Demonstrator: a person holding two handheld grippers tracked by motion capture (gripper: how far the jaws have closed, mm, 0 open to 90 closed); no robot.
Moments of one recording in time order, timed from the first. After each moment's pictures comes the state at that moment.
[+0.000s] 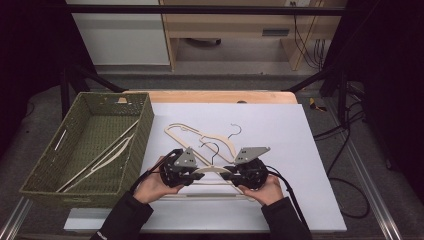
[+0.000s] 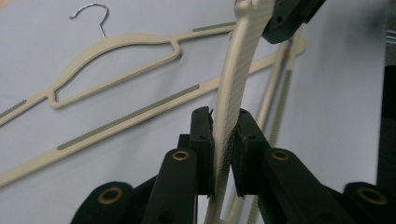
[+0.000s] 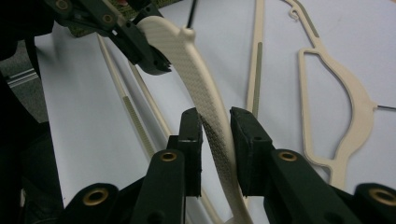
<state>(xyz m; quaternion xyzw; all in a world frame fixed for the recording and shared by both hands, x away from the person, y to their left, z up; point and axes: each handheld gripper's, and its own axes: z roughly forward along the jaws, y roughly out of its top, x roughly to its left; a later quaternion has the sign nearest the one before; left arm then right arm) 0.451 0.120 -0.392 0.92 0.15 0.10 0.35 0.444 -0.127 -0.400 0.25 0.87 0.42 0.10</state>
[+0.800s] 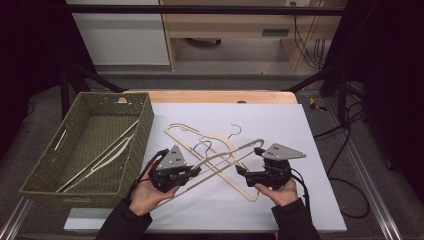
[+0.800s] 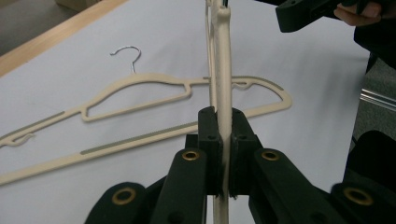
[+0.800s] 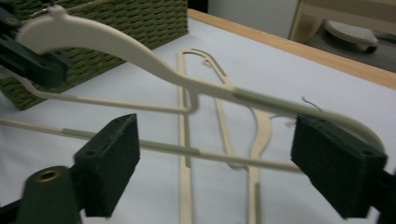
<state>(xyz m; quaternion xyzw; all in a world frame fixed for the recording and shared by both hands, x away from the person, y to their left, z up) 0.423 0.135 -0.363 0.86 0.23 0.14 0.44 0.429 -0.177 -0.385 0.35 0.77 0.49 0.20</state>
